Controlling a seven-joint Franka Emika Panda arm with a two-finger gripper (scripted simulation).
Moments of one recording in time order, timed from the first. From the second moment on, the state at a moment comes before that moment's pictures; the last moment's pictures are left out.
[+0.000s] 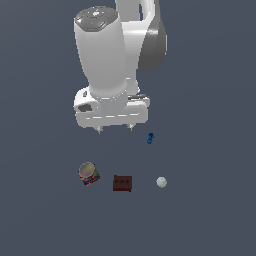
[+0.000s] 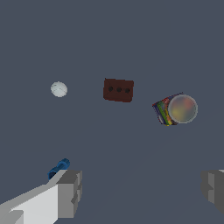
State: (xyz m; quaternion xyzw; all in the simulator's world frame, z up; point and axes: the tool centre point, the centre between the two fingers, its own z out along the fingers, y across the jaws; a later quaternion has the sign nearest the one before) arm 0.040 -0.041 0.269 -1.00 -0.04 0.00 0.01
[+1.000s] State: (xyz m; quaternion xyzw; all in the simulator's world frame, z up) arm 0.099 -0.149 0.137 -0.98 -0.21 0.00 0.00
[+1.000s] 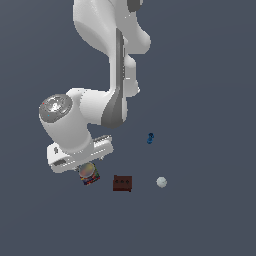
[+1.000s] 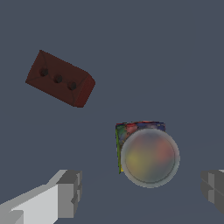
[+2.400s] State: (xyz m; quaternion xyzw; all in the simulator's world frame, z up) arm 0.103 -0.170 0.058 -0.97 -0.25 0.00 0.00
